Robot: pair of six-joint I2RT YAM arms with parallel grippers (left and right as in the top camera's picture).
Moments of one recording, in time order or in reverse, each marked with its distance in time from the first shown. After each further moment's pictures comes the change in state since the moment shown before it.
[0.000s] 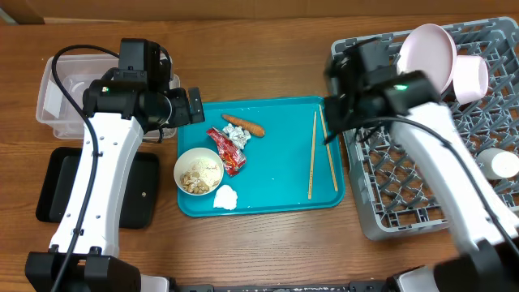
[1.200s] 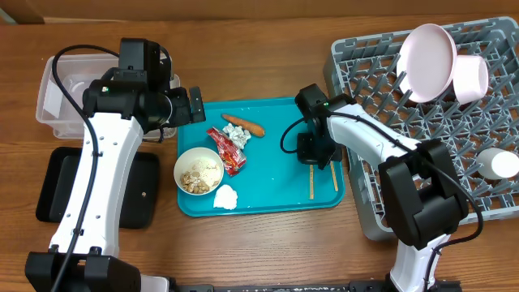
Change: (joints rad) left arm 0.000 0.000 0.000 0.005 0.019 0.000; right arm 0.137 0.402 -0.224 0.191 0.076 0.349
